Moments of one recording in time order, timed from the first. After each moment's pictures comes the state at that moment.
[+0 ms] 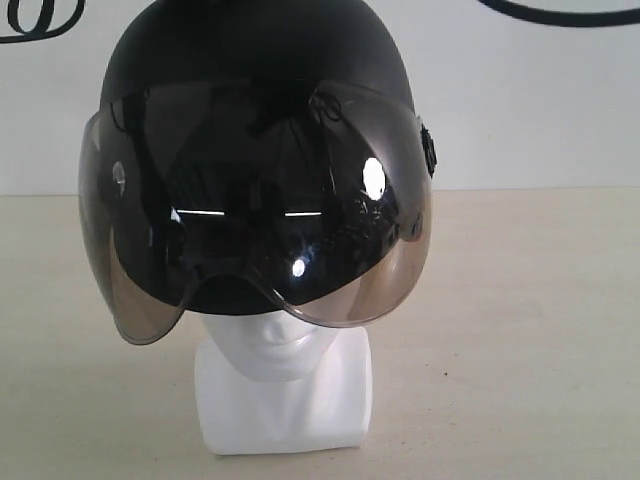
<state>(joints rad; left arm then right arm) -0.23 1.76 -1.71 1.75 -1.22 -1.77 0.66 1.51 -1.84 0.53 1.17 -0.36</state>
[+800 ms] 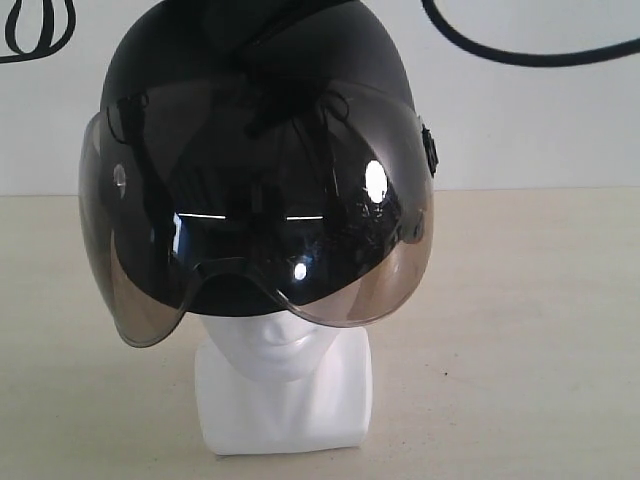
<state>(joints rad) -0.23 1.72 -1.61 1.67 -1.19 -1.63 0.66 1.55 -1.84 0.51 1.22 -0.34</state>
